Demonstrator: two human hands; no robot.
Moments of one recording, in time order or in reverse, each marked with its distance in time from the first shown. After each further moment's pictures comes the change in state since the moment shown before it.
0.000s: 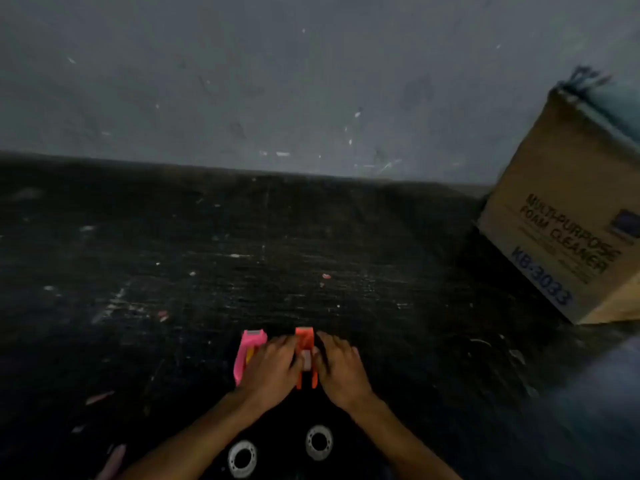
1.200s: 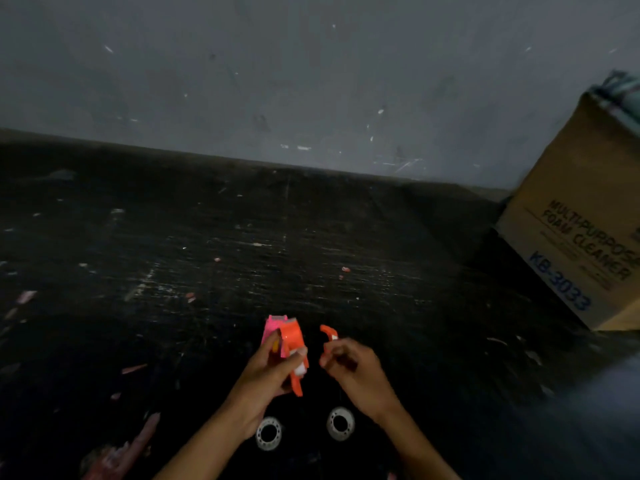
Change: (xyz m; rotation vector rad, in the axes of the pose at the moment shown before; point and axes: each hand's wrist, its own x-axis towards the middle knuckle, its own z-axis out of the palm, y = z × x) left_hand -0.068 -0.005 -0.037 -1.316 -0.003 -0.525; right_hand -0.038 -0.027 -0.008 0.627 -0.025 0.110
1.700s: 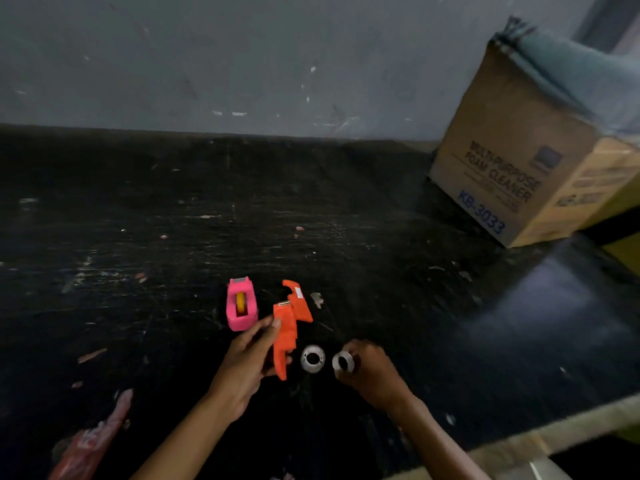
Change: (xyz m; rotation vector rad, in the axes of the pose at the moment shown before) left_hand -0.028 -0.034 0.006 -0.018 -0.102 -0.051; right_hand -0.091 0.044 -0.027 -0.539 0.018 0.213
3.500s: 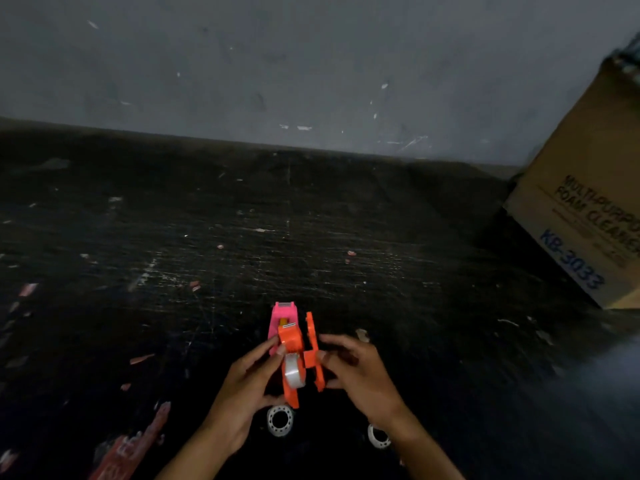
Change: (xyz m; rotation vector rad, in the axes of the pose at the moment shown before) left_hand 0.006 0.024 -0.036 -0.082 0.155 0.030; right_hand 0.051 -0.096 0.000 0.854 -0.172 -0.037
